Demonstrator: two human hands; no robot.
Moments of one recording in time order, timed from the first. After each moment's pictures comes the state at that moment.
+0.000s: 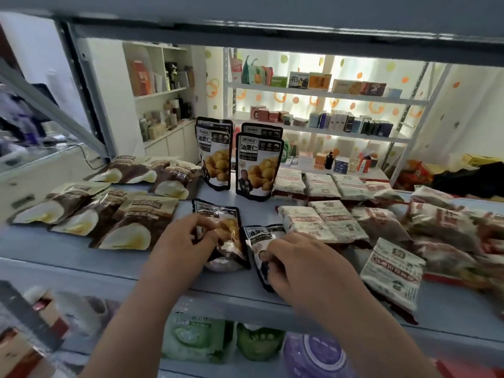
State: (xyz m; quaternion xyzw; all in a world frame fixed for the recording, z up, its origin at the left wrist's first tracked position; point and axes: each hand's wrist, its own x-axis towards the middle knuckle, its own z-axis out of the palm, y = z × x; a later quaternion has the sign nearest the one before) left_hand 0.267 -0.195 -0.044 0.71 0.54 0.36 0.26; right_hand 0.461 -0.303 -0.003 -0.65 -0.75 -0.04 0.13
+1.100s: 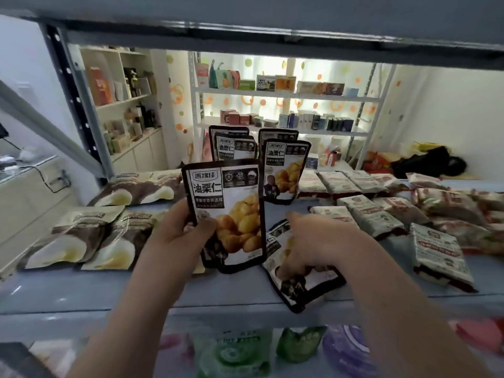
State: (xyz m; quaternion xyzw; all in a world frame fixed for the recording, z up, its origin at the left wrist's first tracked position) left_hand 0.168 -0.150 -0.016 0.65 0.38 0.44 0.49; right_hand 0.381 -0.219 0.027 -0.82 -0.56 0.13 -0.03
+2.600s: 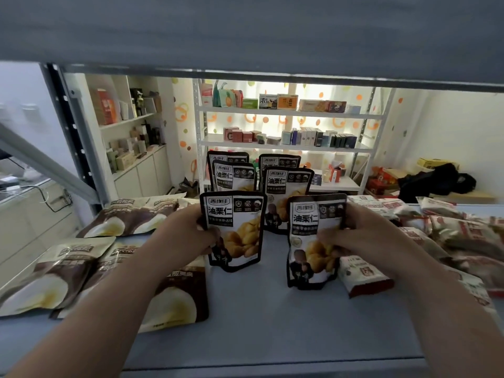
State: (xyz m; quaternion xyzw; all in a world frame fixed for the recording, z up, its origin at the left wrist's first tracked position) left_hand 0.208 -0.042 0.006 0.80 0.40 0.29 0.33; right_hand 0.487 -0.207 0.023 -0.69 -0.54 0.24 0.43
